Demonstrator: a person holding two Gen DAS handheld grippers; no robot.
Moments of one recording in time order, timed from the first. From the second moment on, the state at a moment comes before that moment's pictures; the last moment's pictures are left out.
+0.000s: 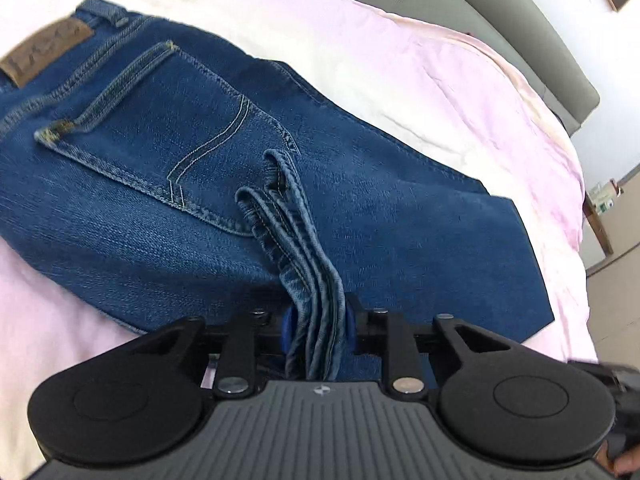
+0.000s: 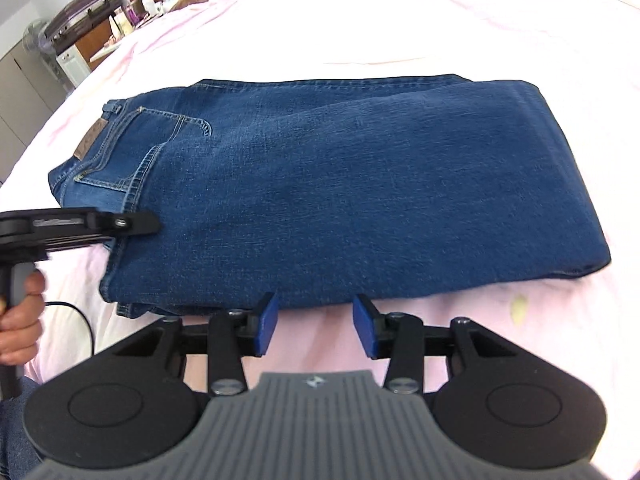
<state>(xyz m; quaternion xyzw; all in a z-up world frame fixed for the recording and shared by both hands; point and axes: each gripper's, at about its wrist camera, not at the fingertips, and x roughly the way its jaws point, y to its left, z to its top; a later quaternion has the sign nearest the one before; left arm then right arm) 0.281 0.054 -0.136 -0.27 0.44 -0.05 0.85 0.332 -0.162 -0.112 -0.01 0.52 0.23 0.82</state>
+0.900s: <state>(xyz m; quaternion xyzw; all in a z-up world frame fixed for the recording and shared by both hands) 0.317 0.124 0.052 0.02 0.38 -0.05 0.93 0.364 -0.198 -0.072 0.01 0.48 0.22 0.85</state>
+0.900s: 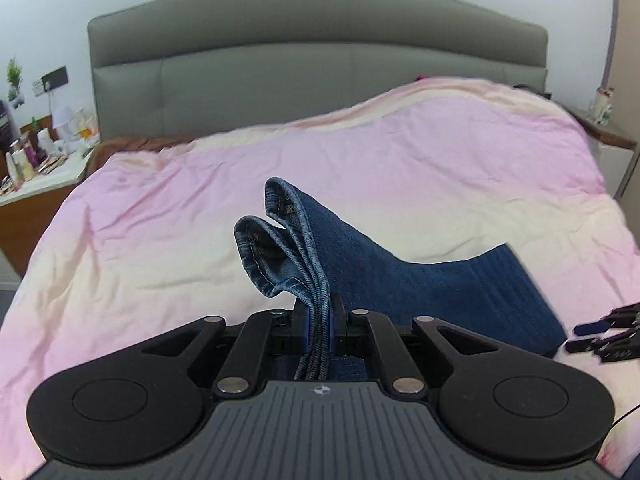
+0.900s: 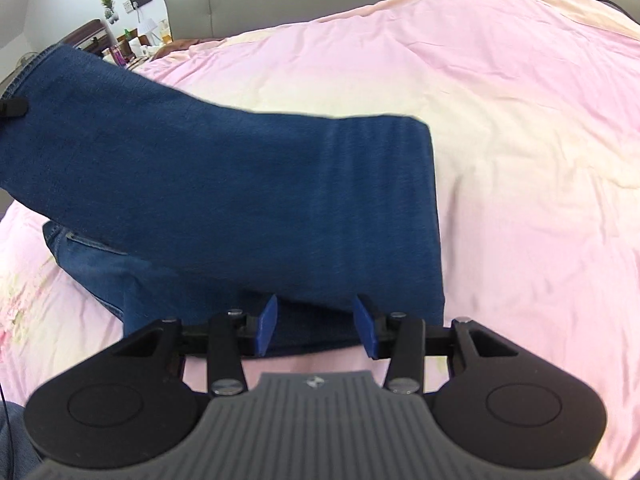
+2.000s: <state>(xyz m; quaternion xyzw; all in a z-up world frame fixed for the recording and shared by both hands) 0.359 0.221 -0.115 -0.03 0.47 0.03 0.88 0.557 -0.159 -0.169 0.04 0.53 0.10 0.84</state>
